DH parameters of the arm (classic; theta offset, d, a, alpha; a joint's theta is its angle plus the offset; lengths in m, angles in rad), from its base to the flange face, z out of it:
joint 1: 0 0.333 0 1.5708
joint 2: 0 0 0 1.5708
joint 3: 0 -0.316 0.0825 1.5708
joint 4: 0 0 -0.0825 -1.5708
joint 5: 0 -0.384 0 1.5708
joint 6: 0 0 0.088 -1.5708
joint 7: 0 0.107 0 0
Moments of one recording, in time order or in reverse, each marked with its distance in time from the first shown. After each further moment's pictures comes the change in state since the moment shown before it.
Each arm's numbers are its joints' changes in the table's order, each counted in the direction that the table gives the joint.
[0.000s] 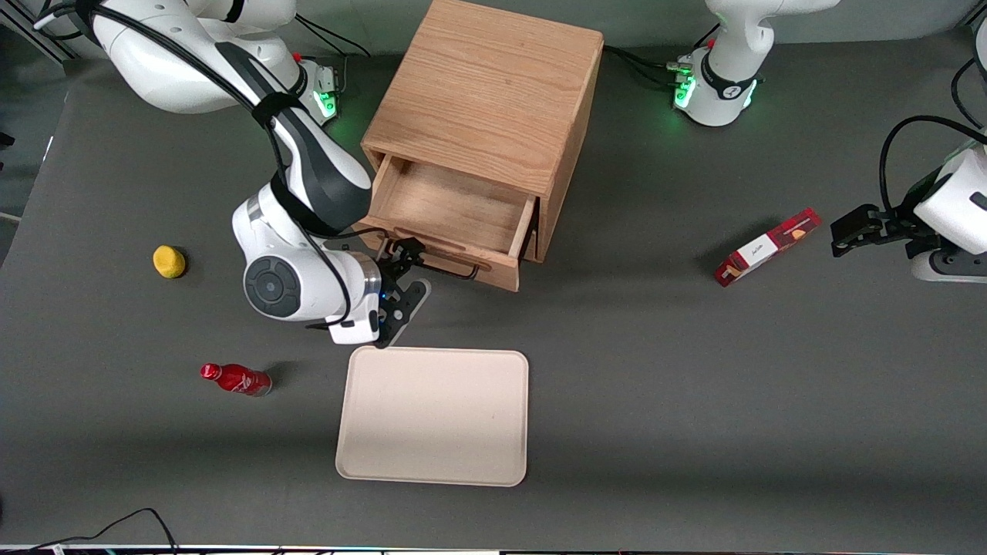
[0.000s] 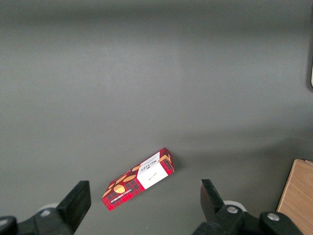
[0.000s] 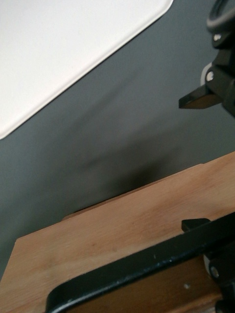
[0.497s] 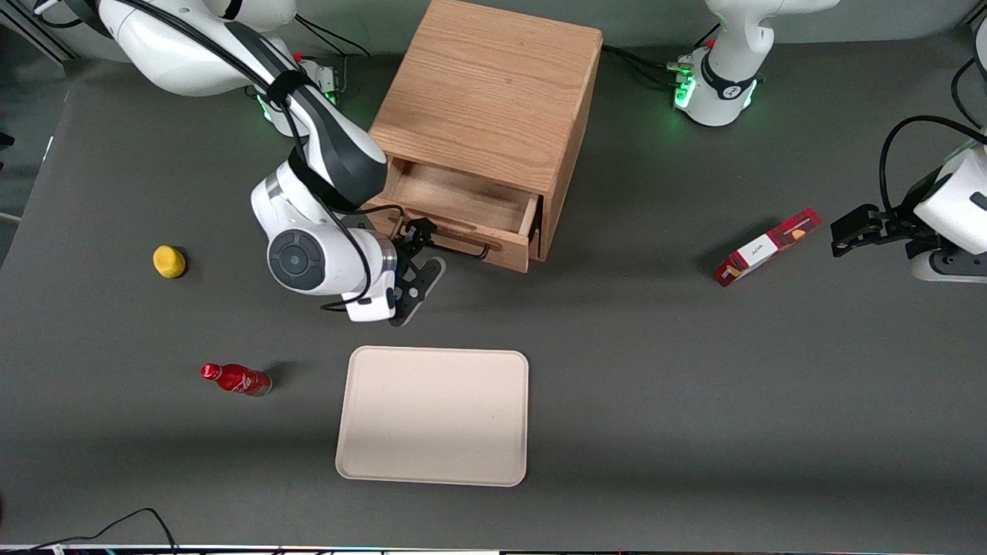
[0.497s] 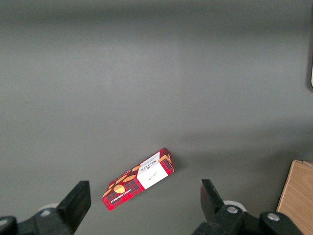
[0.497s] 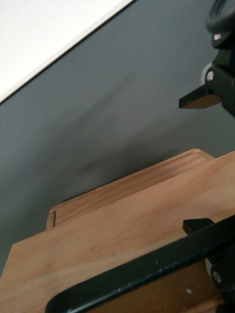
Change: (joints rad) arm 0.000 0.057 -0.041 0.096 0.000 -0.022 0.041
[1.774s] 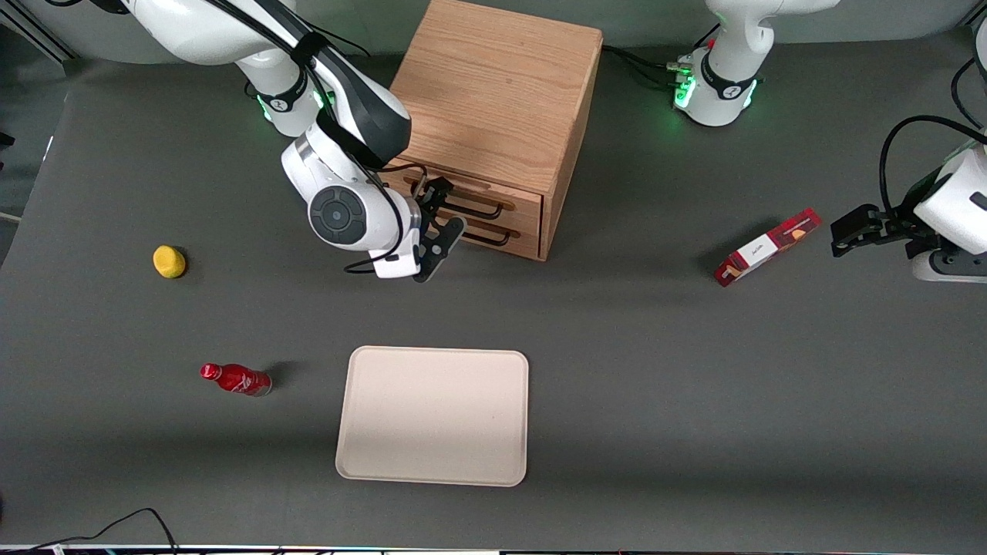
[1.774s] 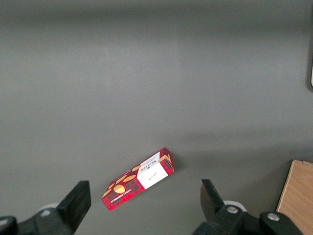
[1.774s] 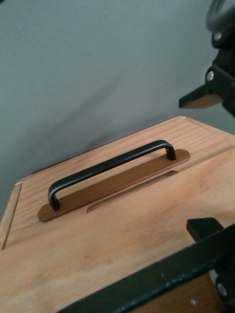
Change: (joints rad) arm 0.000 0.090 -0.067 0.153 -0.031 -0.015 0.058
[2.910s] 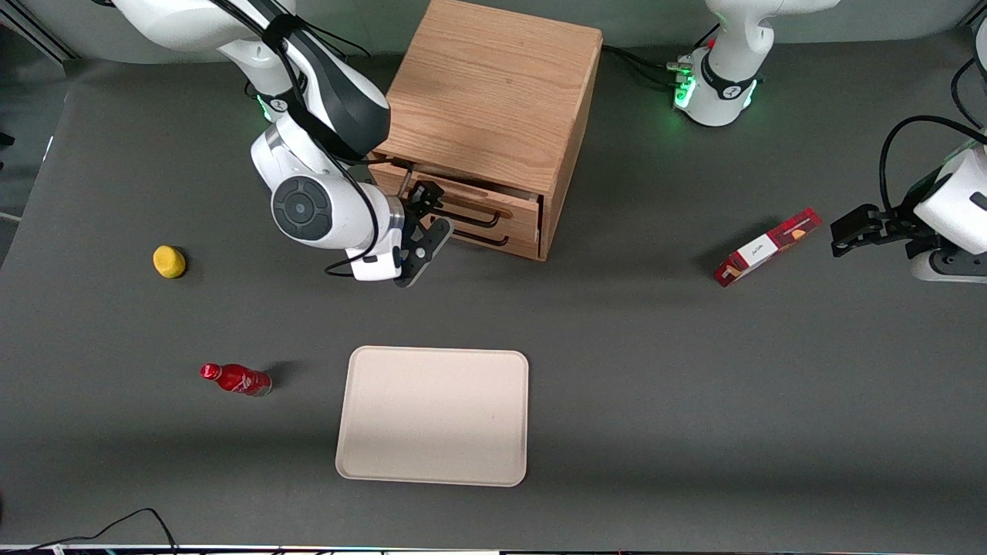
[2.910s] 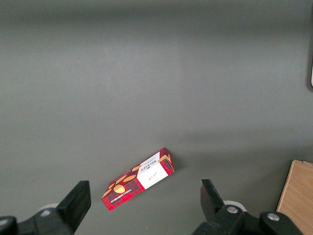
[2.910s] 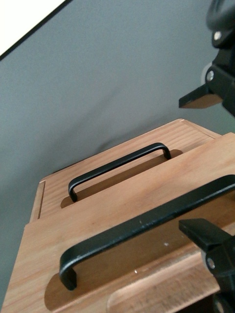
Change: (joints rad) arm -0.037 0.032 -0.003 -0.079 -0.025 0.058 0.017
